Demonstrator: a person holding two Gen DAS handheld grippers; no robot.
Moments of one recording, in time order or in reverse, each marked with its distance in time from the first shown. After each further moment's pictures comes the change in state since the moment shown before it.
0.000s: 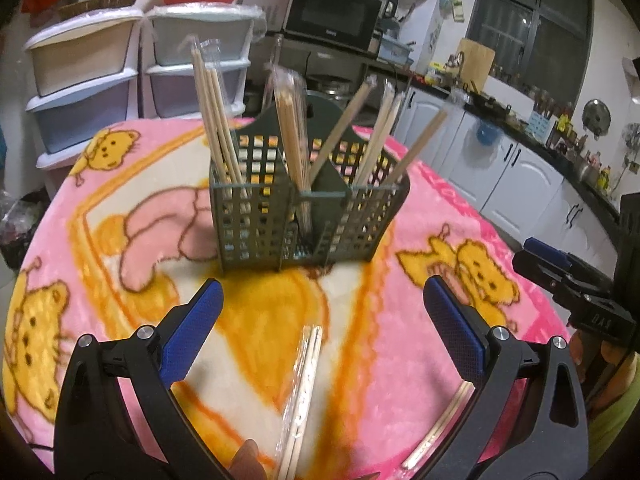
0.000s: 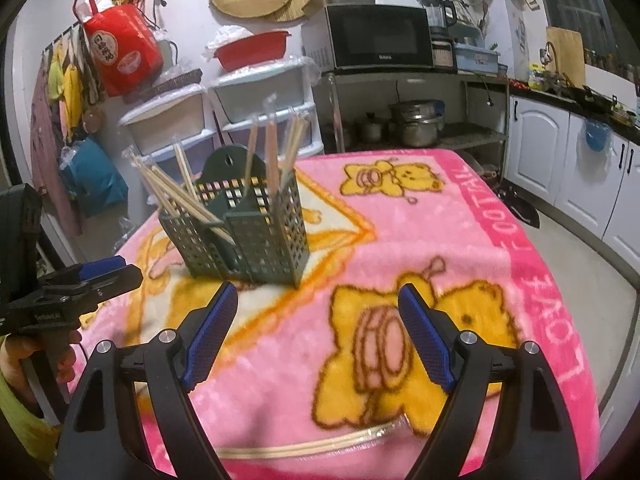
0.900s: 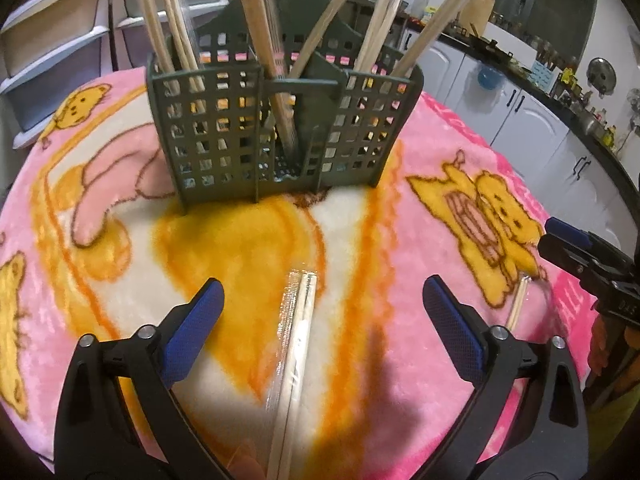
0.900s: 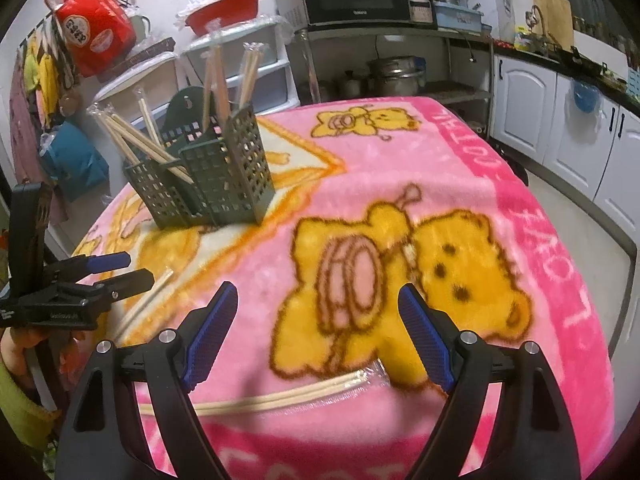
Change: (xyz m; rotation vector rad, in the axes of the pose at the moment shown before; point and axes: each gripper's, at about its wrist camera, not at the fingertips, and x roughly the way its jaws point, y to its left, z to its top) left arm 0.060 -0.005 -0.033 0.046 0.196 -0.012; right arm 0.017 -0.027 -0.043 0.059 0.130 -0.045
